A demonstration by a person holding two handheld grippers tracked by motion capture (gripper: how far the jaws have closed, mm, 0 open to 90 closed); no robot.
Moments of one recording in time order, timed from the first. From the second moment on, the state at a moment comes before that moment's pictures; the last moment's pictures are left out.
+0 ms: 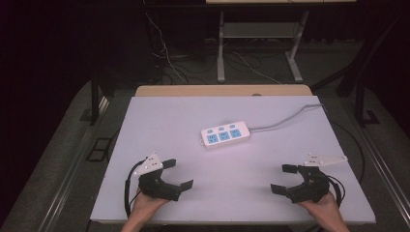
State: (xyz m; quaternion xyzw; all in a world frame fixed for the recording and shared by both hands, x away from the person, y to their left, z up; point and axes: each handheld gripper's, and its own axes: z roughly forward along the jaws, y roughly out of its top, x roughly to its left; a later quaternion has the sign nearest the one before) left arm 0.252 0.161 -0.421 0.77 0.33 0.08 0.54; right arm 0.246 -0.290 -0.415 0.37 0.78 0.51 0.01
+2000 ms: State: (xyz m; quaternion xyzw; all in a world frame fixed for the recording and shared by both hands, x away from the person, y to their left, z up) left arm 0.254 0.162 -0.424 0.78 0.32 0.07 0.54; right arm 0.274 -0.289 -0.380 0.36 0.81 0.45 0.00
